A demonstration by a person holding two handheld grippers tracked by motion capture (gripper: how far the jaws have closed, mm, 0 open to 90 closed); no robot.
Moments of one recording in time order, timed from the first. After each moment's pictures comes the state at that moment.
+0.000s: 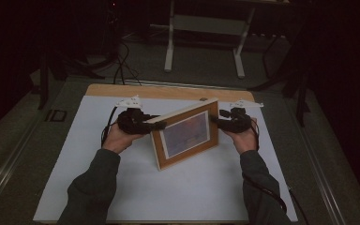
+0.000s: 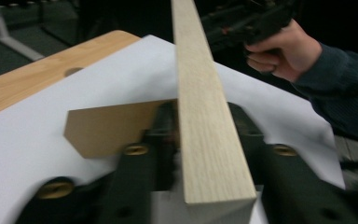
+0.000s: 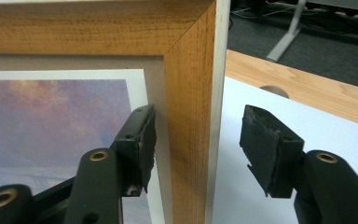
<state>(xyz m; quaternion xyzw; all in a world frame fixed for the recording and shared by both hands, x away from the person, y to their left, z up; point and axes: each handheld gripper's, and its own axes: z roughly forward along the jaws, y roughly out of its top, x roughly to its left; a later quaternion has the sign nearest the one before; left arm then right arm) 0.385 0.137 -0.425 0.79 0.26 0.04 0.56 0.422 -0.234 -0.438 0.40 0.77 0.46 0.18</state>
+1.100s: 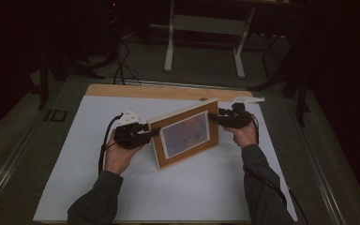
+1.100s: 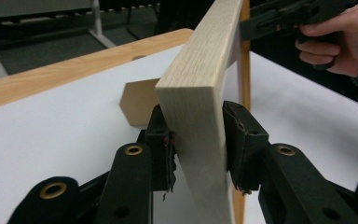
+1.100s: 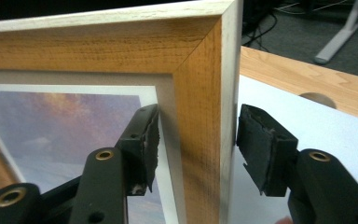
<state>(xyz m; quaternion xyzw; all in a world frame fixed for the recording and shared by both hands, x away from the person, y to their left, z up) 0.339 0.132 -0.437 0.76 0.36 0.15 0.52 0.443 -0.241 -0.440 0.37 0.78 0.50 0.10</state>
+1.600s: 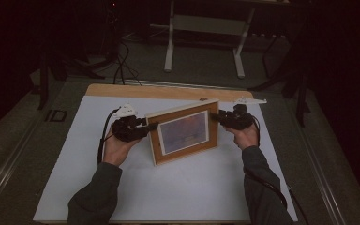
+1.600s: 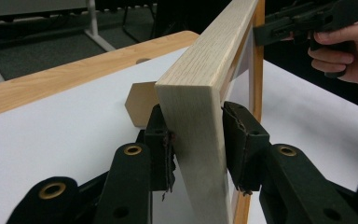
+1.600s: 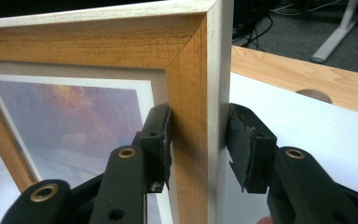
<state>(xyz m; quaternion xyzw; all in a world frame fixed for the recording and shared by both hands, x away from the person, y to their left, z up) 0.364 0.144 -0.439 0.76 0.35 0.14 0.53 0.438 -0.245 -0.442 0.38 0.77 0.50 0.11</state>
